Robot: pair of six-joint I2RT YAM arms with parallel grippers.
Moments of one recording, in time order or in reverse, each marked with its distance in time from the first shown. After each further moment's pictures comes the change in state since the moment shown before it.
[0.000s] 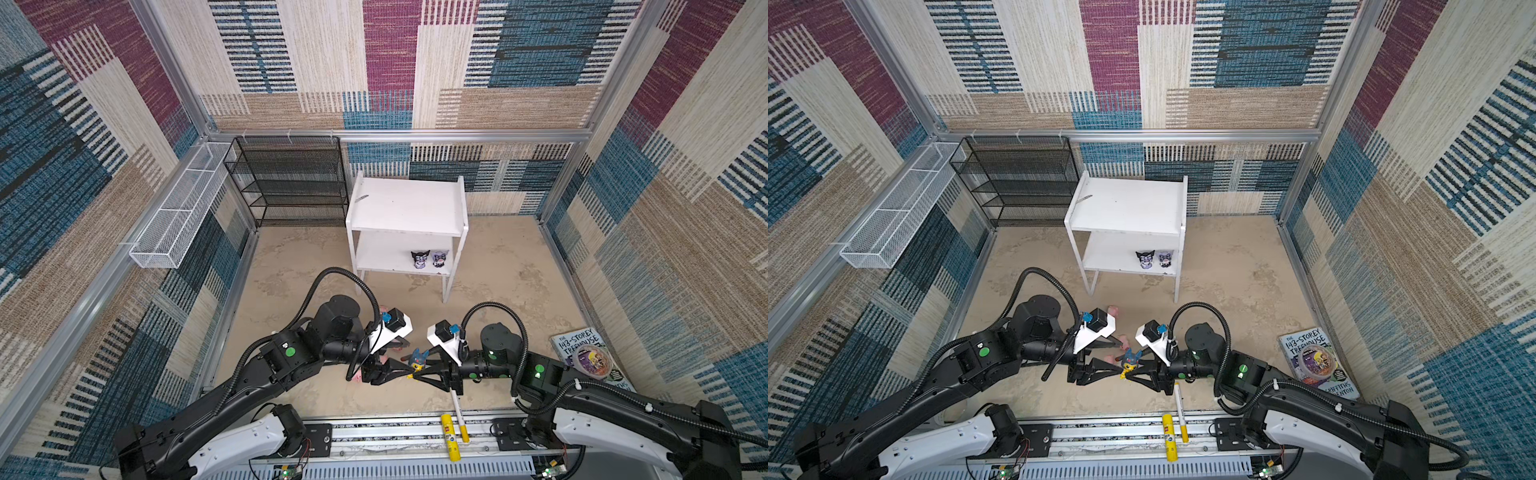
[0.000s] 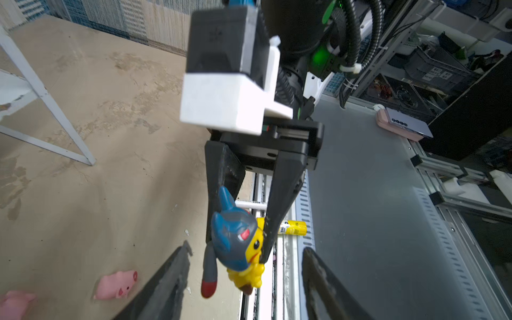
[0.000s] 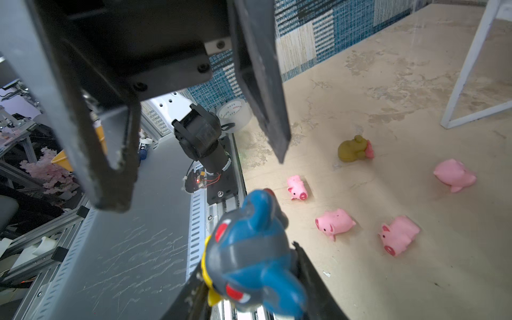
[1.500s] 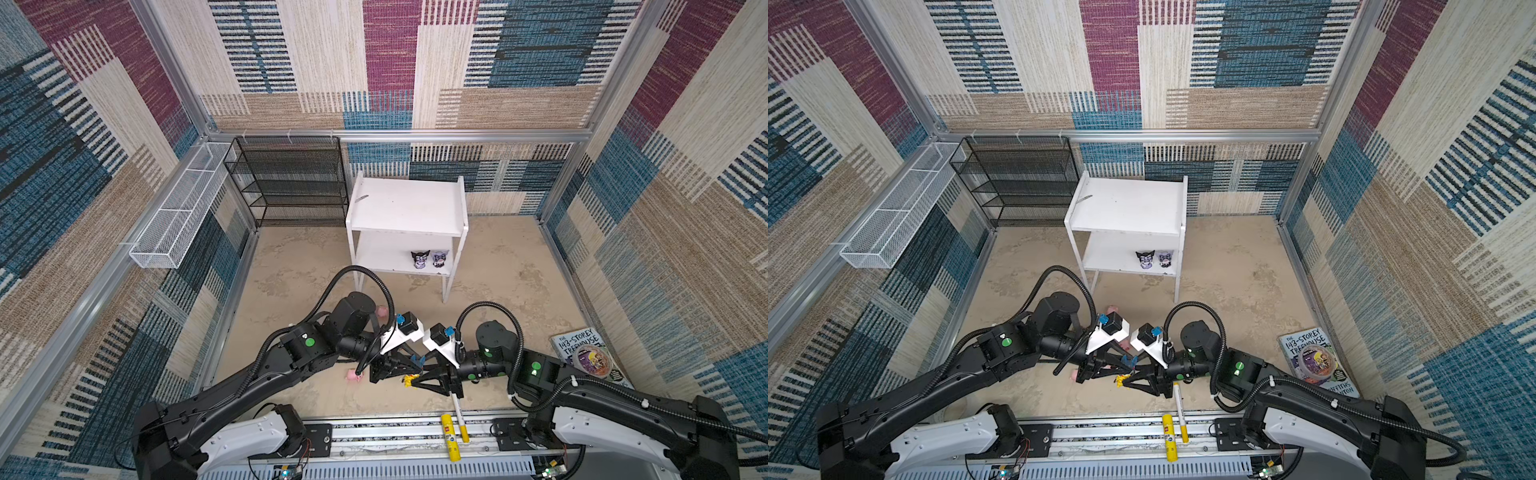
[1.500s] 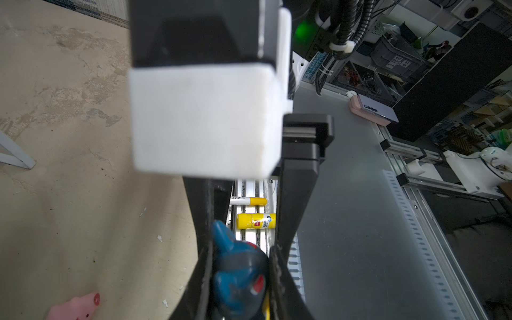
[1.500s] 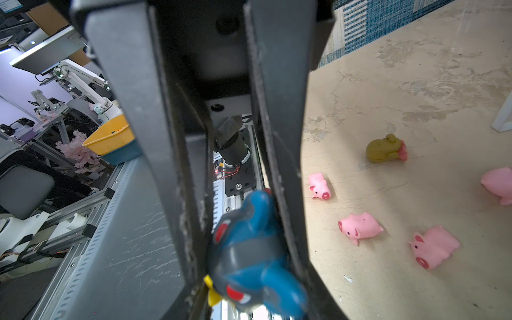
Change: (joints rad) left arm -0.017 0.109 0.010 0.029 0.100 0.018; right arm 0.001 0.042 0.026 -0.001 -0.080 -0.014
